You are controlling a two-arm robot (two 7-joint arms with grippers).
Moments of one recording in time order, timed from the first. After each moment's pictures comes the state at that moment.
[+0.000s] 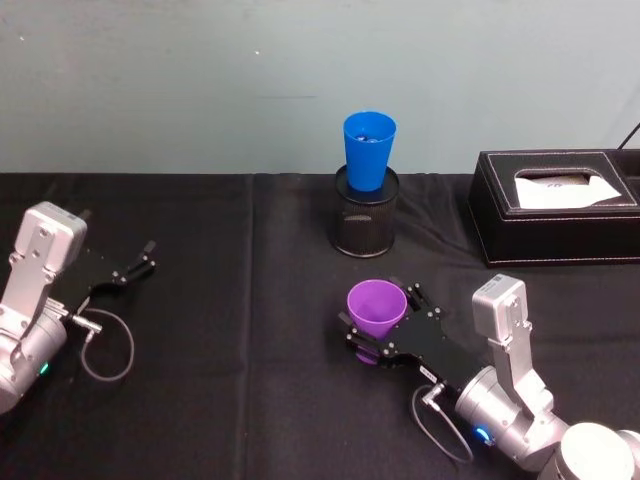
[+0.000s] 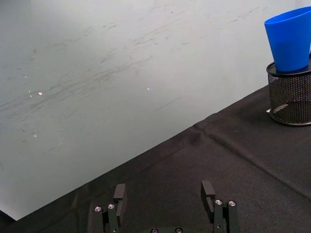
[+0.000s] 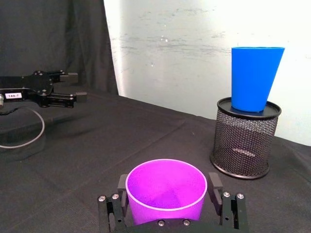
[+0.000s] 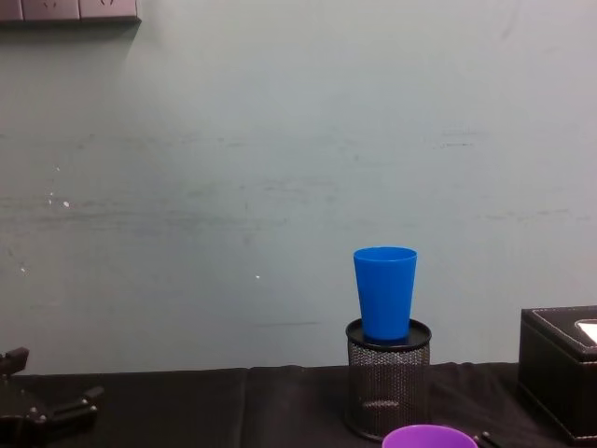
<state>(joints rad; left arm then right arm) -0.20 0.60 0.45 -1.41 -0.25 -0.12 0.03 0.13 0.26 -0.34 -1.27 0.24 -0.30 0.44</state>
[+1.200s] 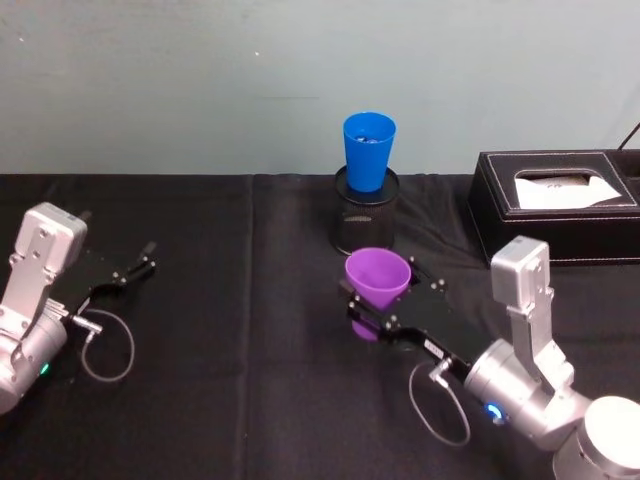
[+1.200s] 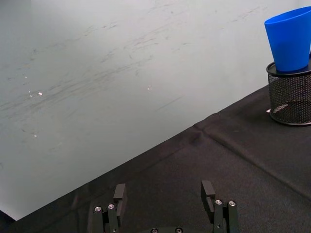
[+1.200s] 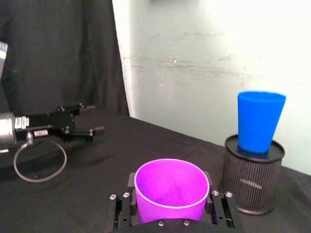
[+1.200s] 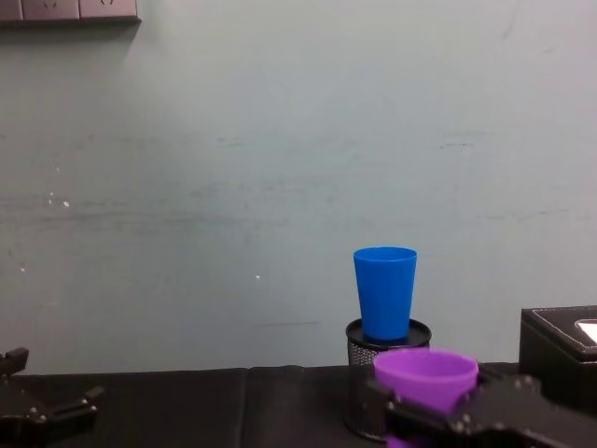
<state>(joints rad) -0.20 0.60 0.45 -1.41 -0.25 -0.12 0.03 0.08 0.31 -0.33 -1.50 0.29 -0.16 0.44</state>
